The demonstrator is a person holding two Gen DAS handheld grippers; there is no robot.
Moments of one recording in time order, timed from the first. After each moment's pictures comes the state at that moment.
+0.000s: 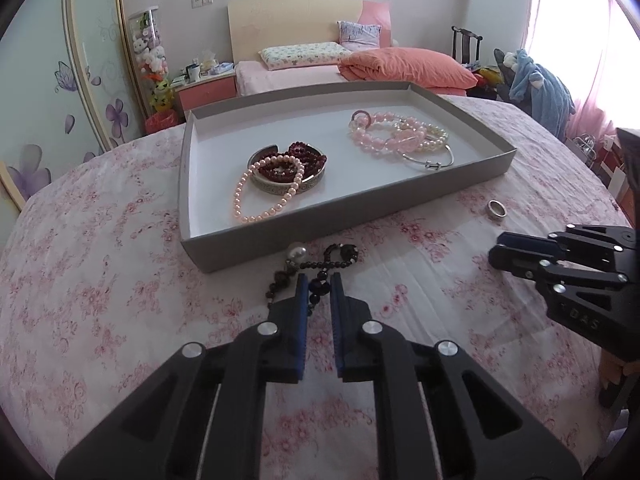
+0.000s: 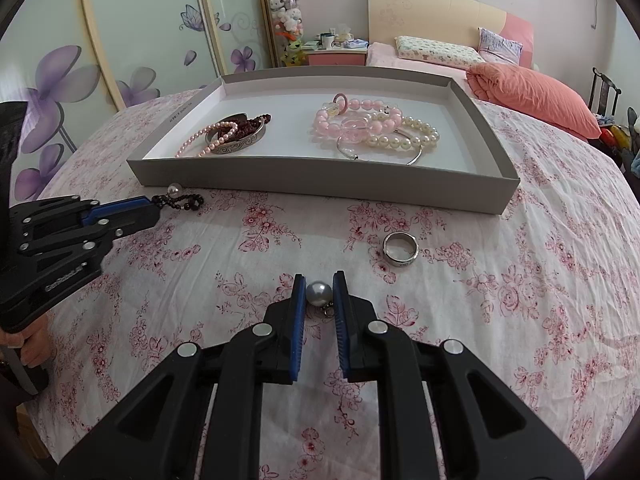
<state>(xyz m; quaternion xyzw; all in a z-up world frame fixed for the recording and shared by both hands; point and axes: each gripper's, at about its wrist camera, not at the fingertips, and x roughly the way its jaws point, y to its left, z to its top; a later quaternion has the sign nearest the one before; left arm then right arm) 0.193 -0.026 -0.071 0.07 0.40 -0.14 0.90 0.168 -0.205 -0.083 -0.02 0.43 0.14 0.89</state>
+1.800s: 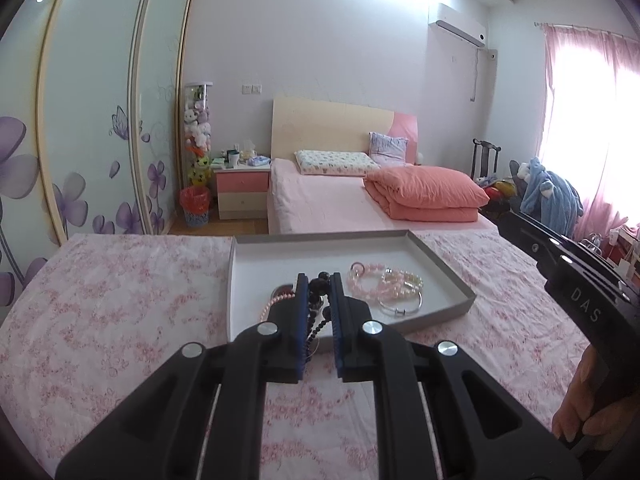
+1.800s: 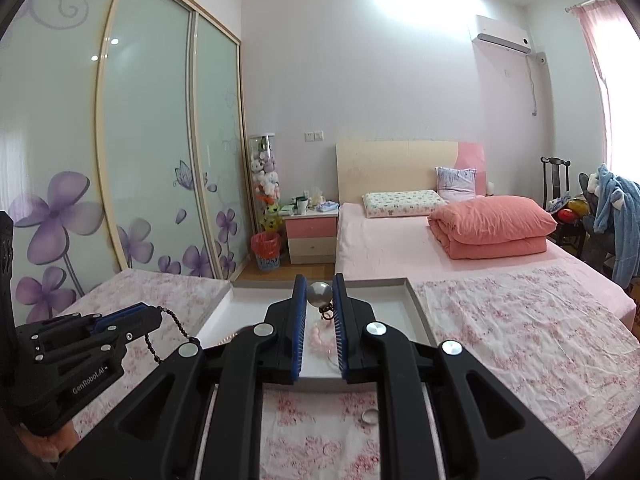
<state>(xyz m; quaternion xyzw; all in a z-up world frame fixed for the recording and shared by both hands) 0.142 -0.027 0.034 -0.02 0.22 -0.08 0.97 0.127 -0.212 0.041 0.04 0.13 0.09 0.99</state>
